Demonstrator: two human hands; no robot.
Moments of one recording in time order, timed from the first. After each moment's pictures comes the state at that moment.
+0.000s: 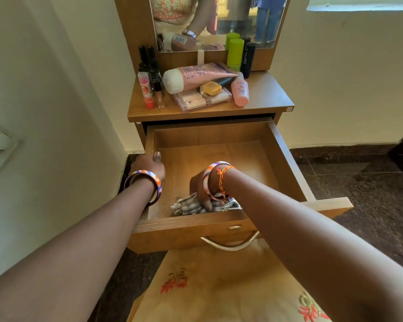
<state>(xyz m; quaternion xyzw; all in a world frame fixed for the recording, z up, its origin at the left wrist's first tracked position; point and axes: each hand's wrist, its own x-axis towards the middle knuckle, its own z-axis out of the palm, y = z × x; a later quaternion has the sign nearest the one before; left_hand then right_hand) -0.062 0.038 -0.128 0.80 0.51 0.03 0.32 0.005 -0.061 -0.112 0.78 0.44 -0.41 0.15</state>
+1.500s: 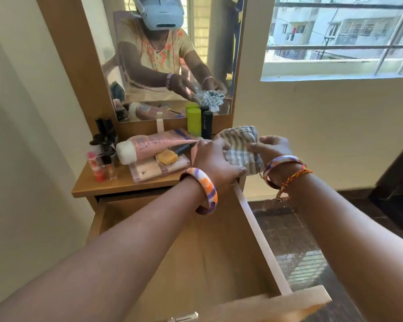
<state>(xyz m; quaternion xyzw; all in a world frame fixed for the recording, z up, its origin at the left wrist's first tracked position) 0.089 -0.077 -0.025 0.92 0.12 0.14 0.36 0.180 -0.181 -0.035 0.74 0.00 -0.07 -0.67</state>
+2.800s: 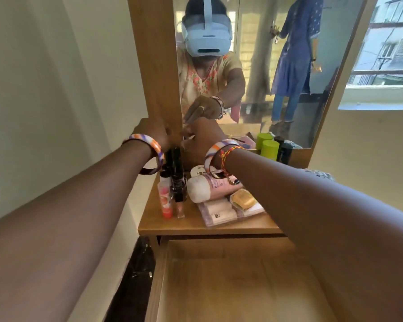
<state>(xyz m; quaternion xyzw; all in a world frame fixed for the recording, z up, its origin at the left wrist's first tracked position) 0.092 0.189 0.027 0.93 0.31 0.16 0.08 0.153 0.080 0.026 0.85 0.45 0.02 -0.27</state>
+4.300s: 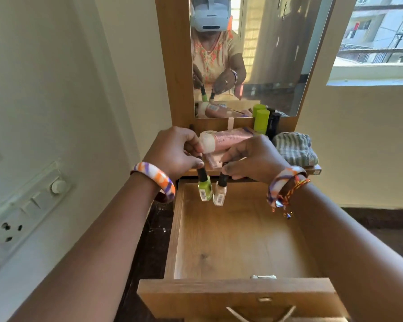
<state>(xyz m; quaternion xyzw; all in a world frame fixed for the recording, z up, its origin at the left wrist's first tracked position) -0.066 0.055 0.022 0.93 0.16 0.20 0.25 0.046 -0.076 -0.001 0.84 0.34 -0.10 -0.40</state>
